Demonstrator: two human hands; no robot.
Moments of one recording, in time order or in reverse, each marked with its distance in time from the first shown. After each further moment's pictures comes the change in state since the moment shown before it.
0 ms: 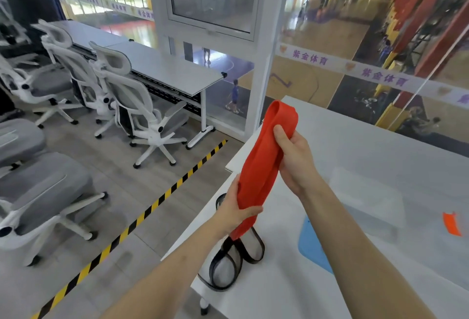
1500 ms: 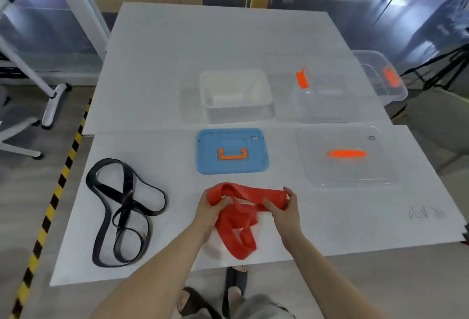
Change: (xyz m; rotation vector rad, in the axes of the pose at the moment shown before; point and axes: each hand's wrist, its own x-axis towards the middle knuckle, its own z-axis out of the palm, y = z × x) left_hand -0.026 -0.129 0.263 -0.136 -0.329 -0.462; right_hand -0.282 0.255 -0.286 -0.103 0.933 0.602
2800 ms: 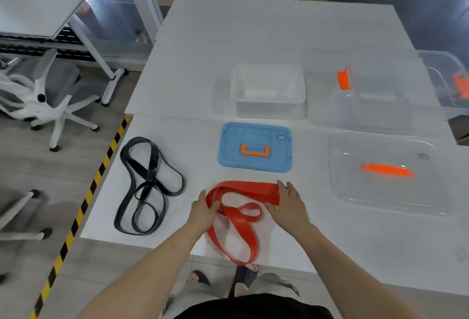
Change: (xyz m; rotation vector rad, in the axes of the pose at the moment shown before) left_hand -0.003 -0.037 -0.029 0.627 0.293 -0.178; right_hand 0.057 -0.003 0.007 -1.132 -0.323 -0.375
